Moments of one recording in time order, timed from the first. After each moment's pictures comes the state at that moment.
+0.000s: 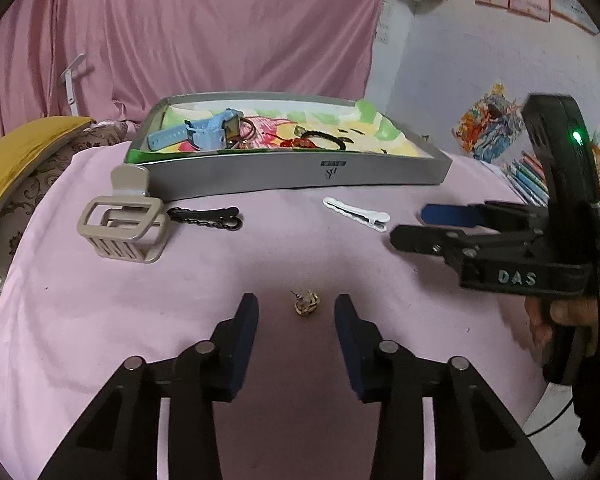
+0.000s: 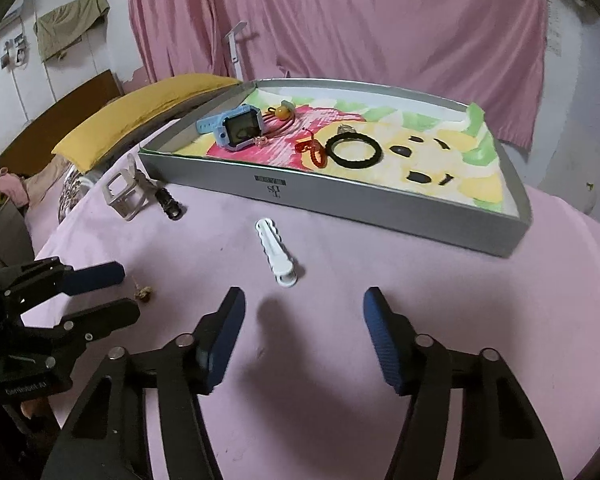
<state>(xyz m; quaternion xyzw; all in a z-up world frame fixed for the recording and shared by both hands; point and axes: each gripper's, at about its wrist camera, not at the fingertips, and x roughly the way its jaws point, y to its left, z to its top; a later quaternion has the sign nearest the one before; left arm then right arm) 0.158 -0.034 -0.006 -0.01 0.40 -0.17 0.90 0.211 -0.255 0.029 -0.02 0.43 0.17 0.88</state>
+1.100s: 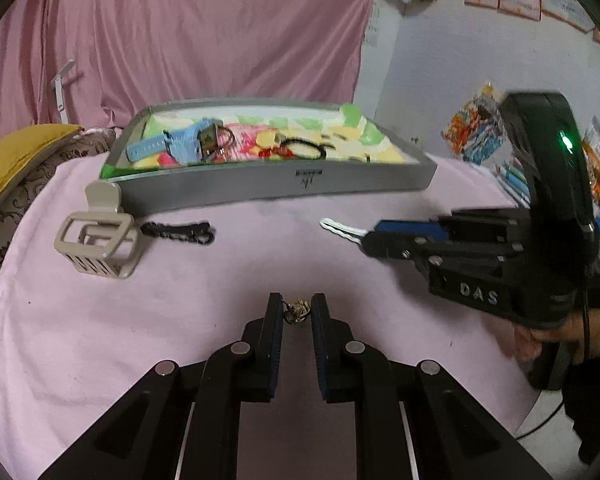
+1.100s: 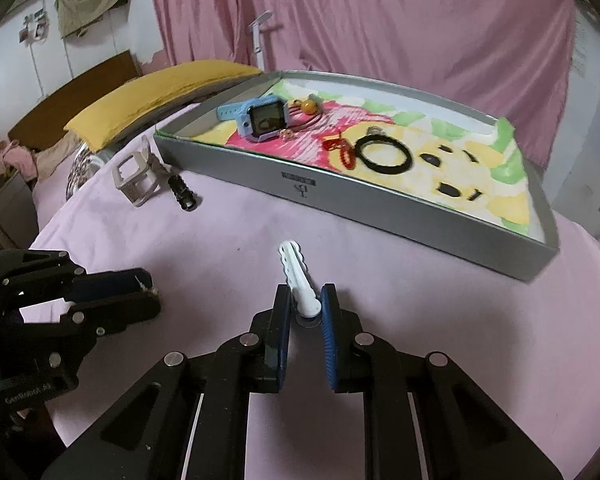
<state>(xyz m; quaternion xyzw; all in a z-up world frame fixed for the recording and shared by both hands) 0.159 -0.047 0.002 -0.02 0.38 -0.18 0.91 0.210 -0.245 0.031 -0.05 0.42 0.19 0.88</state>
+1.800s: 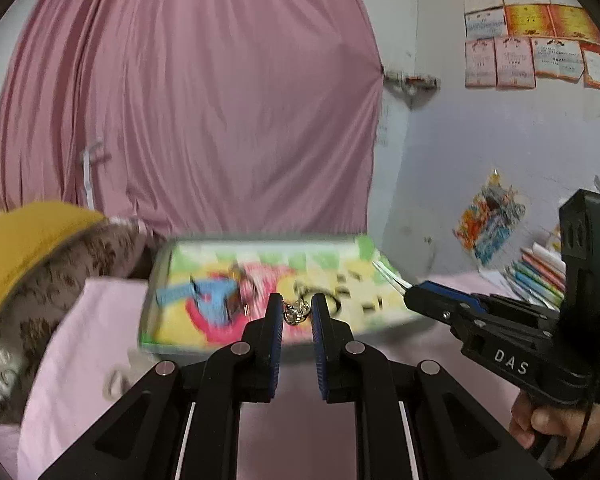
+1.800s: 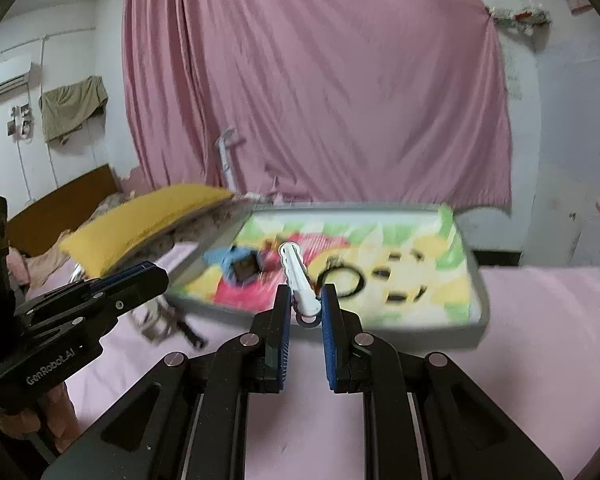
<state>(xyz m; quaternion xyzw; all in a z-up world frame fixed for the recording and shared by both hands) 0.187 -0.043 0.076 -0.04 0.20 -0.14 0.97 0.199 -0.271 0.096 0.05 0.25 0.14 0.96</state>
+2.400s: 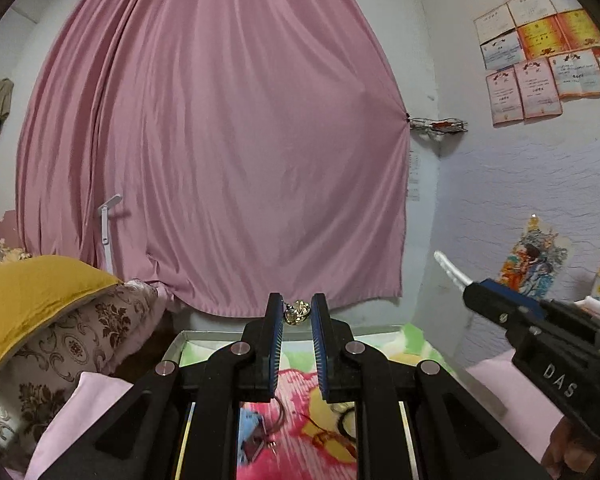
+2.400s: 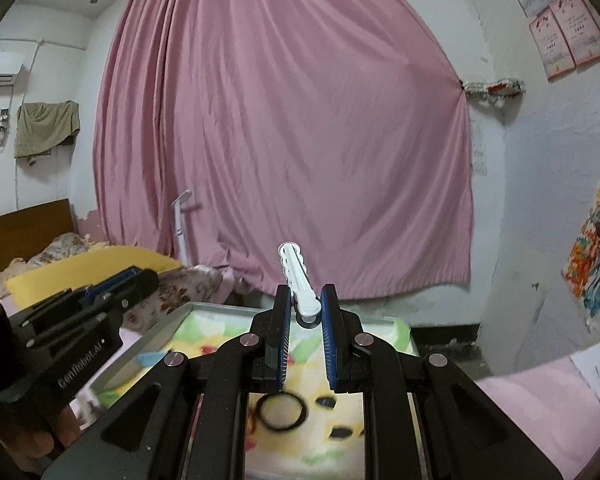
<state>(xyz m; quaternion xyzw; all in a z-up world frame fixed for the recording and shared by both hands) 0.276 -0.060 0.093 -0.04 0.10 -0.08 0.99 0.257 -0.268 0.138 0.01 0.13 0.05 0.99</state>
